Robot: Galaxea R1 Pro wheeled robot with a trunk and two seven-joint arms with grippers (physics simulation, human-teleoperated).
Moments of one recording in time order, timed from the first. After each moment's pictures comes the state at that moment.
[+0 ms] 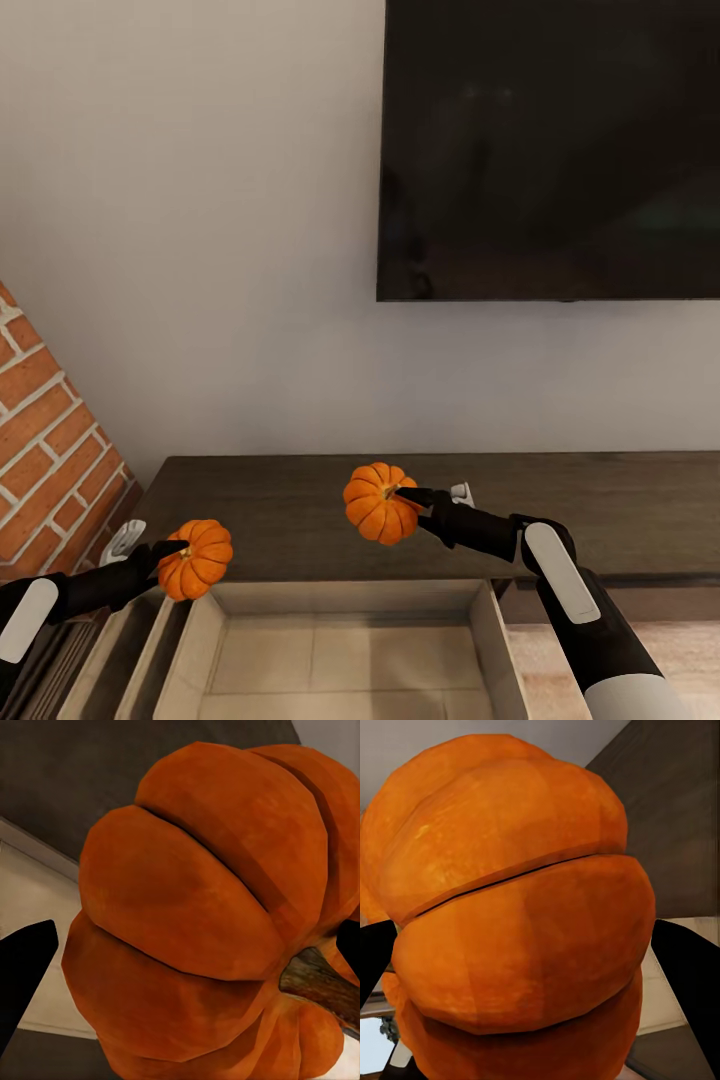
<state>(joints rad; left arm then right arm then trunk) -0.46 0.37 0.30 -0.81 0.70 0.91 -0.38 -0.48 -0.07 0.03 -1.20 -1.13 1.00 0.18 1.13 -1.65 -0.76</state>
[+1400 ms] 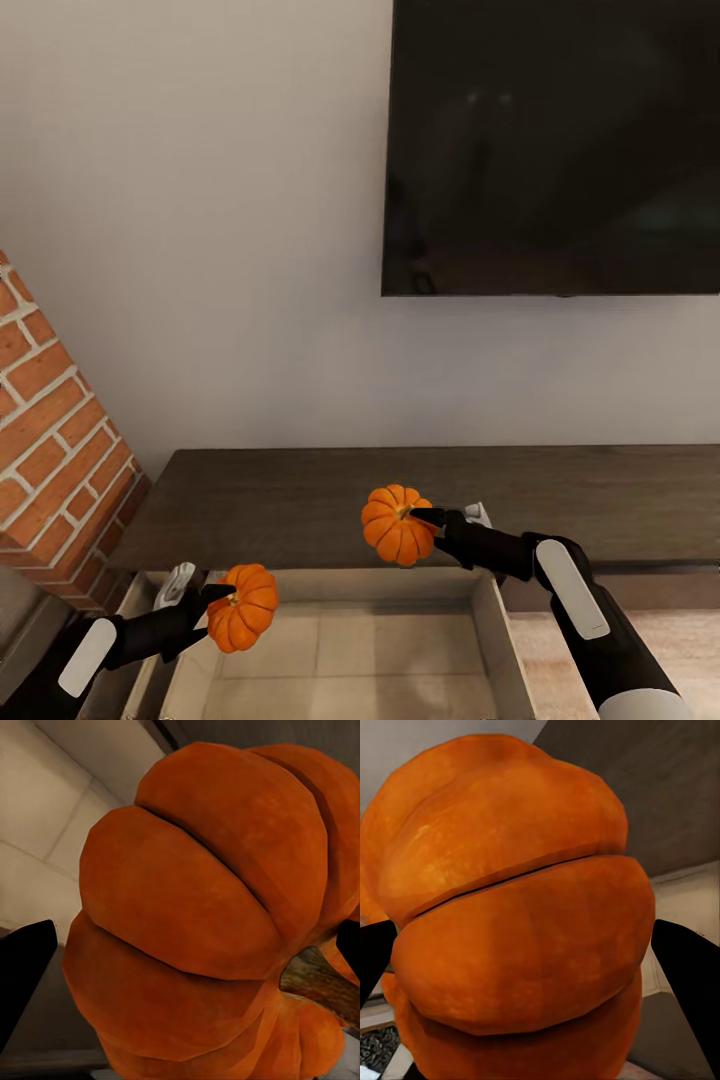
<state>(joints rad) -0.43 0.23 0.25 -0.64 0.69 0.86 -0.40 -0.45 -0.10 -0.02 -1.14 -1.04 1.00 0.19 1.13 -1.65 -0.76</state>
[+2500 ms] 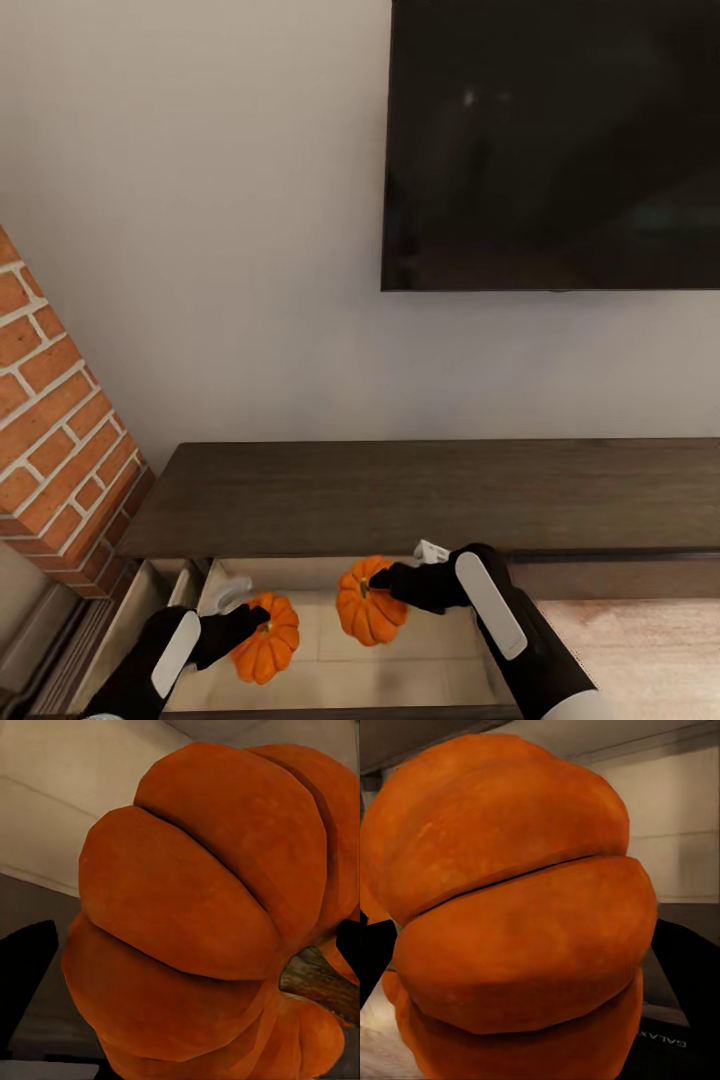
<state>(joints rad) -0.44 0.03 0.14 -0.70 0.46 0.68 0.01 -0.45 0.04 0.25 -1.12 -0.89 0.99 -0.31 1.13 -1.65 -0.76</state>
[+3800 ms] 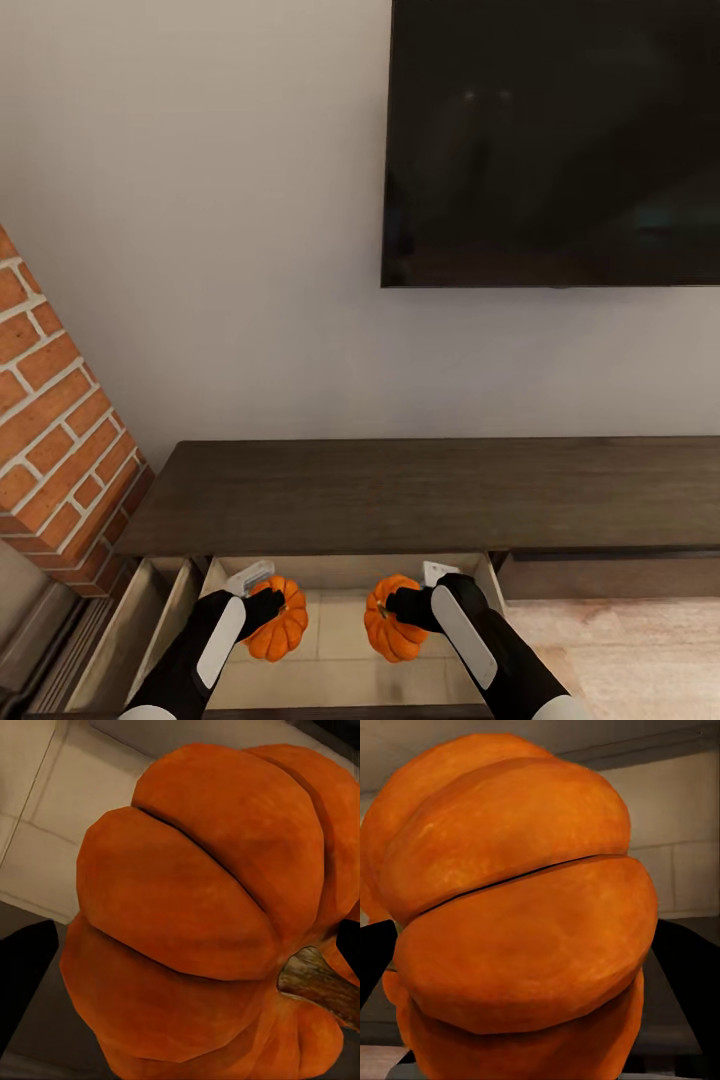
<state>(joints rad) -0.44 -0.09 0.07 -0.78 0.45 0.55 0.30 -0.45 0.06 0.38 -0.93 -0.74 0.71 -0.44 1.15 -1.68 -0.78</state>
